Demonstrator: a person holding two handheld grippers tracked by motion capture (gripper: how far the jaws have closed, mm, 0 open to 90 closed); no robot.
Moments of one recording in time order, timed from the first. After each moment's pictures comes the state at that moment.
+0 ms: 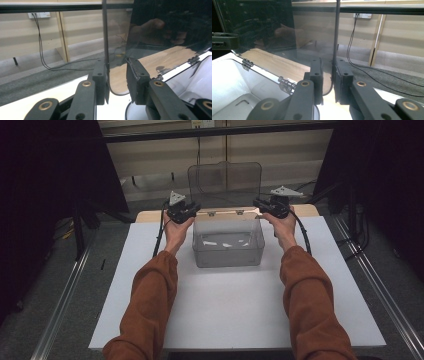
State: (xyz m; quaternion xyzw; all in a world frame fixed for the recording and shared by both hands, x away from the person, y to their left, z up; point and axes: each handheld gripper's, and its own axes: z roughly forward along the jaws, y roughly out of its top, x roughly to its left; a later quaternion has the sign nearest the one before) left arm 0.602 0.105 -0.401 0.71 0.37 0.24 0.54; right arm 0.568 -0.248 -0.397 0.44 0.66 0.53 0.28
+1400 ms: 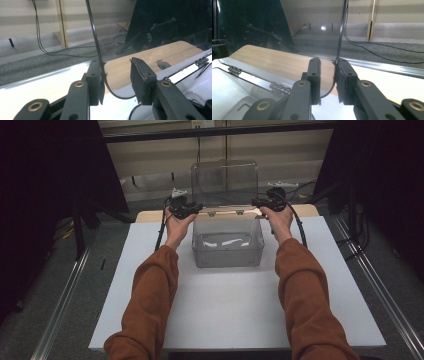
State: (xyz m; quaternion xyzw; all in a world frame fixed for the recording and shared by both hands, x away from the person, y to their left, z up) left arm 0.616 0.098 -0.394 0.73 0.42 0.19 0.51; right arm 0.589 -0.241 -0.388 0.53 0.66 0.48 0.22
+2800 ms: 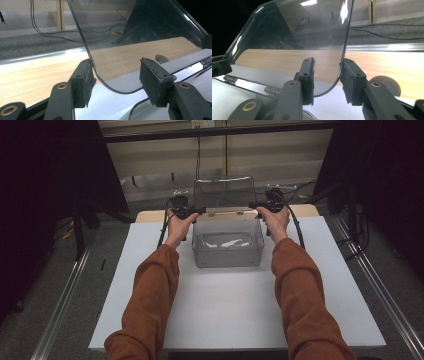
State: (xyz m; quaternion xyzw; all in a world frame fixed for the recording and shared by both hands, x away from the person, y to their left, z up) left arm 0.624 0.094 -0.403 0.72 0.47 0.13 0.49; right arm 0.599 -0.238 -0.401 0.60 0.63 0.48 0.16
